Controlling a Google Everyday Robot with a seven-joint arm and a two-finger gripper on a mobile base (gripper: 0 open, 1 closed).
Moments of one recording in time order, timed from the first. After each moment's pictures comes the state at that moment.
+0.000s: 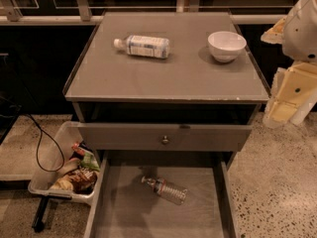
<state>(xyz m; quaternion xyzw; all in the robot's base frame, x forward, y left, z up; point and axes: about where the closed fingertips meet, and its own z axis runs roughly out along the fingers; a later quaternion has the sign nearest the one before) 0.438 -0.212 0.992 -0.60 0.78 -0.05 0.18</state>
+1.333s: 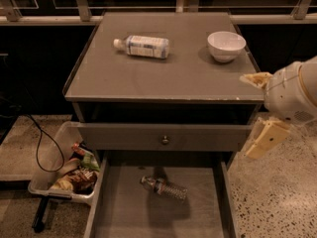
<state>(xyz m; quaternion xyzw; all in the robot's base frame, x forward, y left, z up) 0.441 -0.198 0.895 -0.62 0.73 0.03 0.29</state>
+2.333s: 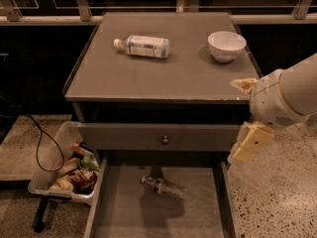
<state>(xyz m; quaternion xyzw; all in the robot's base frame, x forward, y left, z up) 0.448 -0.185 0.875 -0.62 0.73 0.02 0.28</state>
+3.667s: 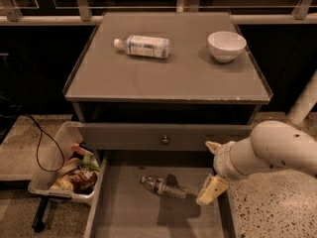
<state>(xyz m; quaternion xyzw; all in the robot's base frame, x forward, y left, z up) 0.451 -0.158 0.647 -0.57 0.78 0.10 0.25</state>
